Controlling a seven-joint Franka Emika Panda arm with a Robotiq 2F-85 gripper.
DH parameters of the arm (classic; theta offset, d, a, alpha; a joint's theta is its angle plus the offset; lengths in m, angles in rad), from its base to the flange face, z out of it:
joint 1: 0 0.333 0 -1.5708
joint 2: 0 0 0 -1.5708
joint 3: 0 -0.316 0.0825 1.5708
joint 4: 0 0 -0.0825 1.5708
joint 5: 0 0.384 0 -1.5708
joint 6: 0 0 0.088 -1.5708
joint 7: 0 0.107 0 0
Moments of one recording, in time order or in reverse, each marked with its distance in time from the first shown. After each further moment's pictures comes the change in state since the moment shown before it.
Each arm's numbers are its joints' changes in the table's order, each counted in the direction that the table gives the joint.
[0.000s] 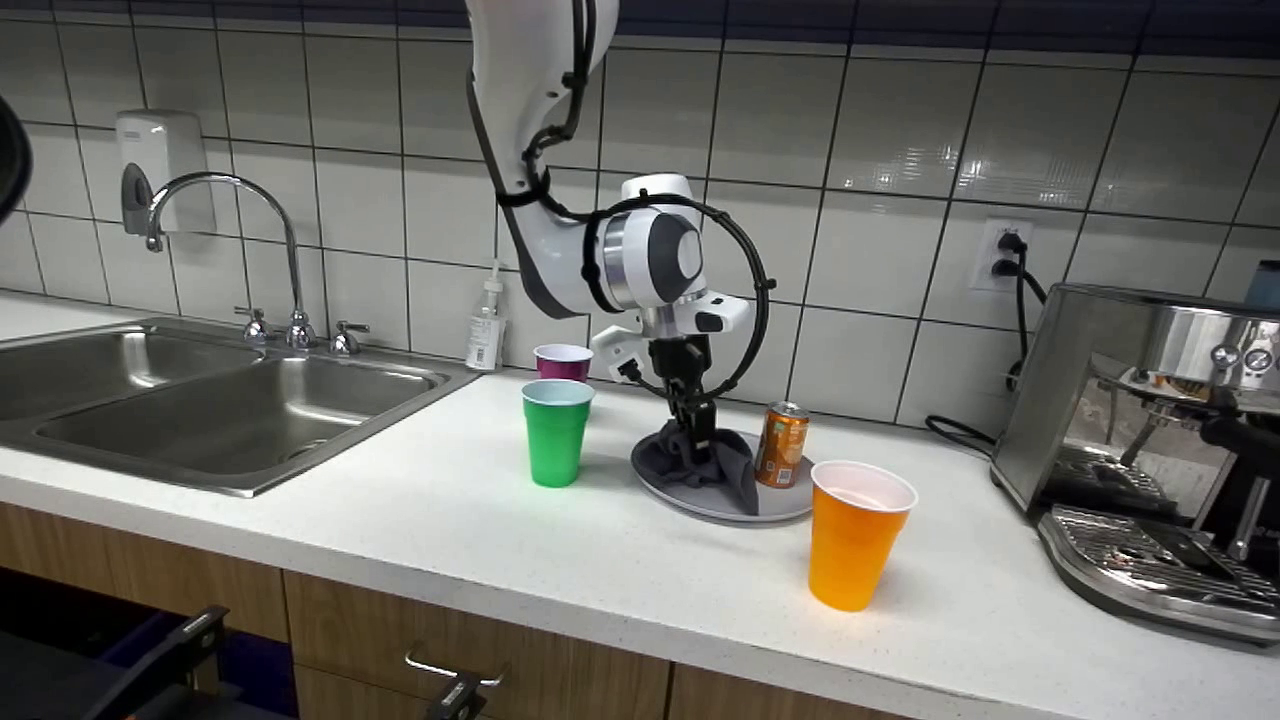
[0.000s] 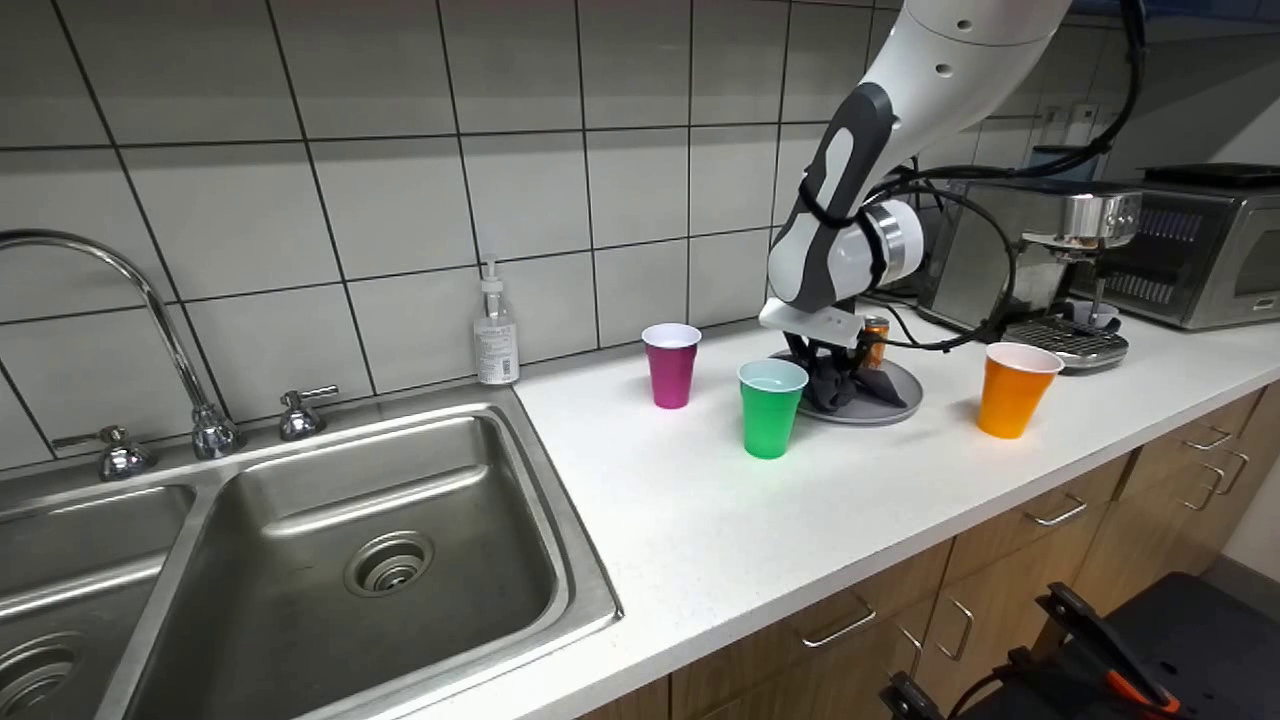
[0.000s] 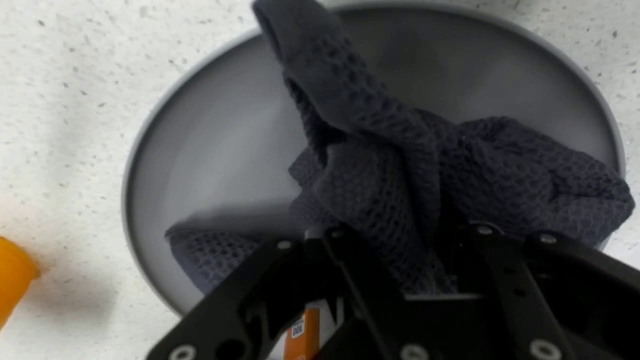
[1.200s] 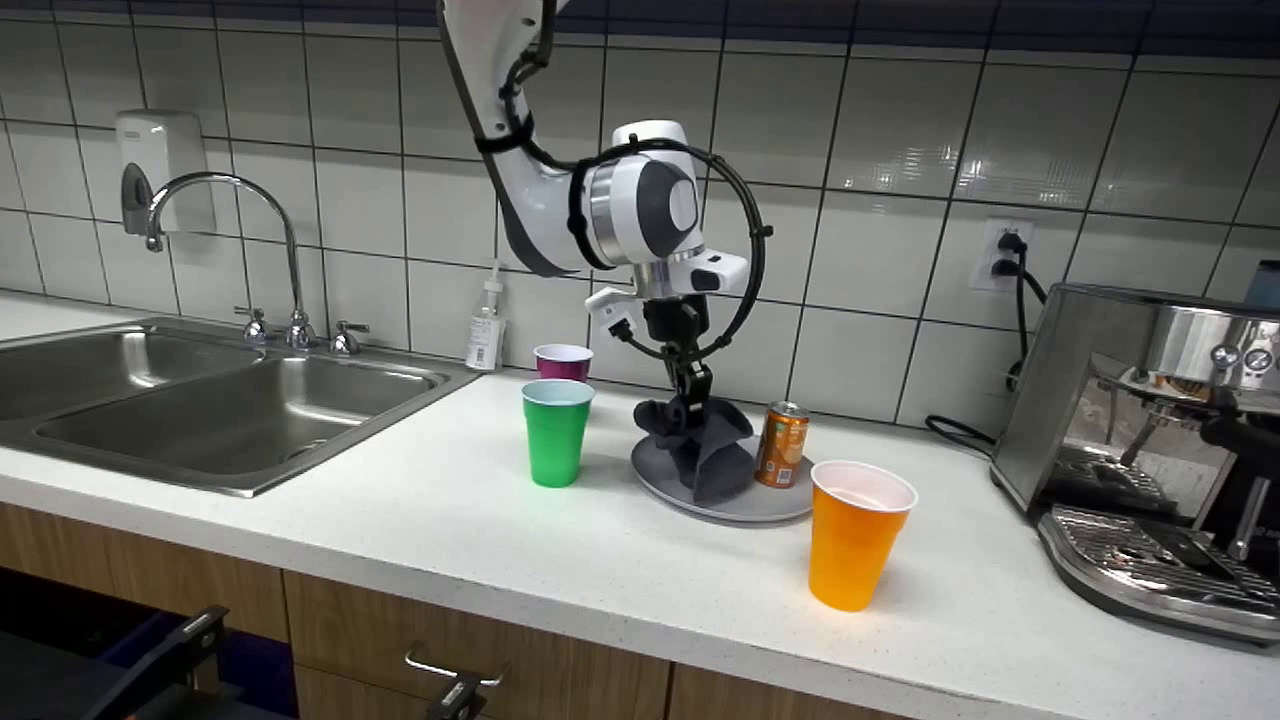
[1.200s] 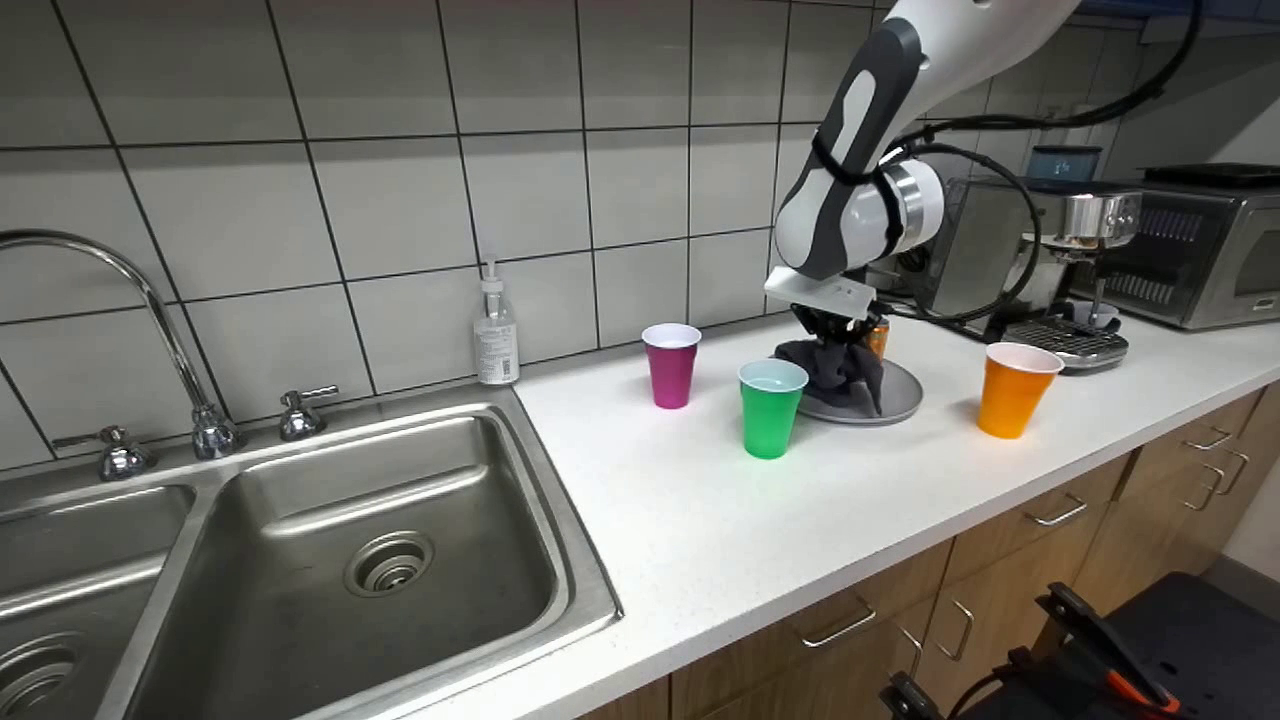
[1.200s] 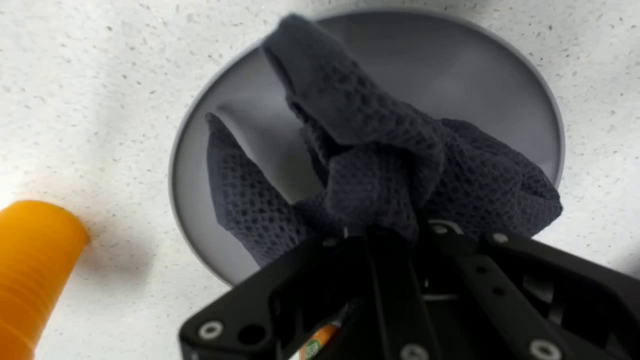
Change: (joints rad) arm 0.066 -0.147 0.060 0.114 0.012 0.000 -0.002
